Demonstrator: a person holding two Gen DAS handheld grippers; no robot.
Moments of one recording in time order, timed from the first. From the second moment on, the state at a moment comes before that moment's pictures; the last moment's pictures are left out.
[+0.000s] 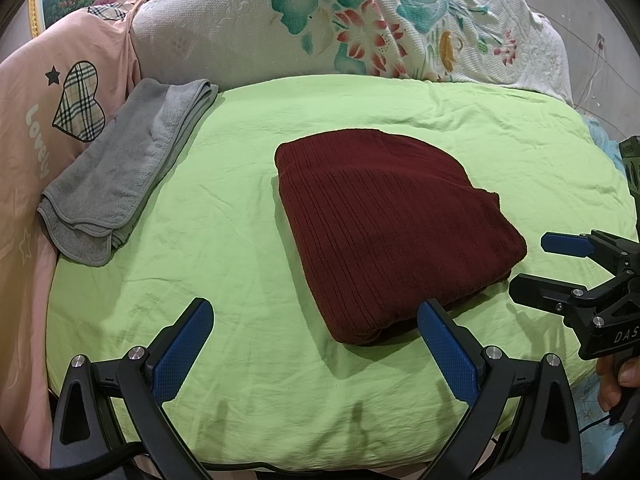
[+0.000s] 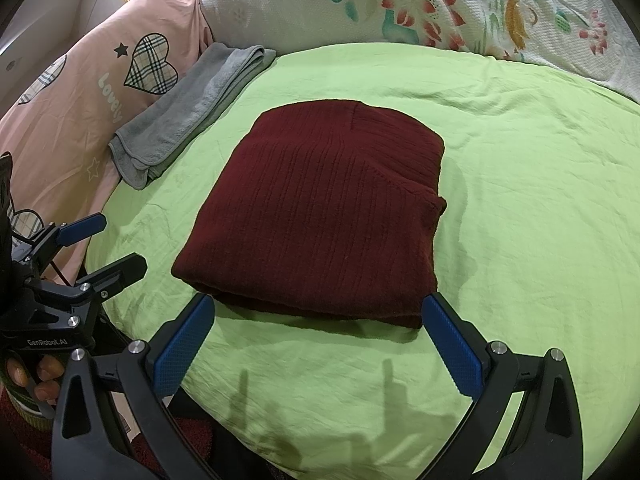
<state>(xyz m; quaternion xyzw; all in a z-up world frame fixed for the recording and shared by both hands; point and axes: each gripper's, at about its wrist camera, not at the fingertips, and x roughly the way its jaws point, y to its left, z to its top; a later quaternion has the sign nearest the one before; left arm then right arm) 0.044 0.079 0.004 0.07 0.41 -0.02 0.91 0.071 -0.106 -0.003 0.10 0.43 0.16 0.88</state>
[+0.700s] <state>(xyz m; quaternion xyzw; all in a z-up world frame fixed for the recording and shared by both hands) 0.048 0.081 0.004 0.07 0.41 -0.02 0.91 0.075 -0.108 -0.001 0.10 0.43 0.16 0.88</state>
